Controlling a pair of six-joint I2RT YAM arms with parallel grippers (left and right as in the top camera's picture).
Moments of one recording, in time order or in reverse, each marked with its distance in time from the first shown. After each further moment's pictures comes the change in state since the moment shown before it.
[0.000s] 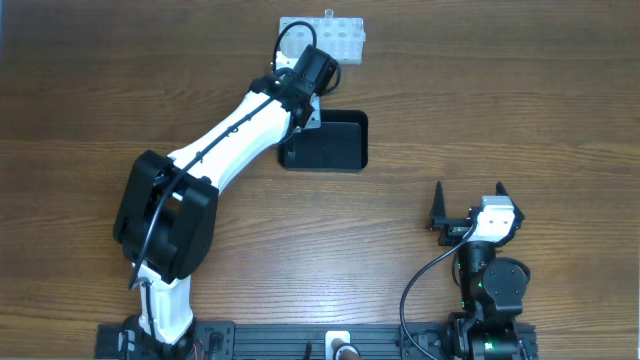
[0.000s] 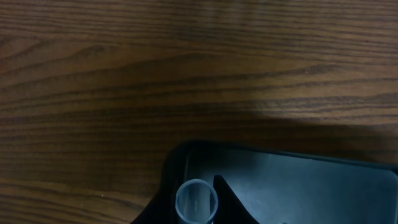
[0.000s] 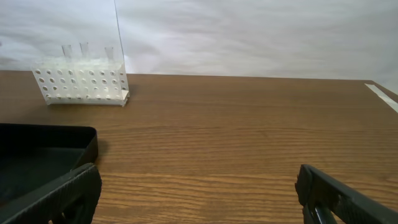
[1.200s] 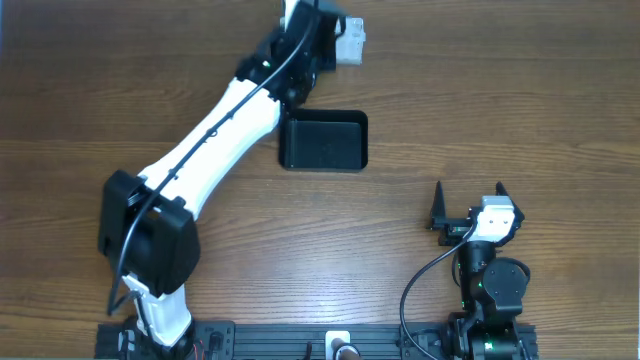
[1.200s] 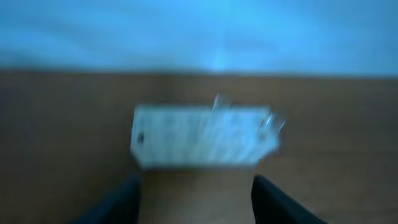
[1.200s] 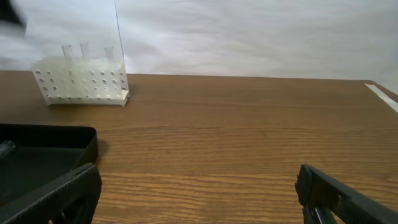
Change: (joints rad) left arm 0.000 -0.090 0.161 0.328 -0.052 0.212; right arm 0.000 0.000 0.000 0.000 0.000 0.000
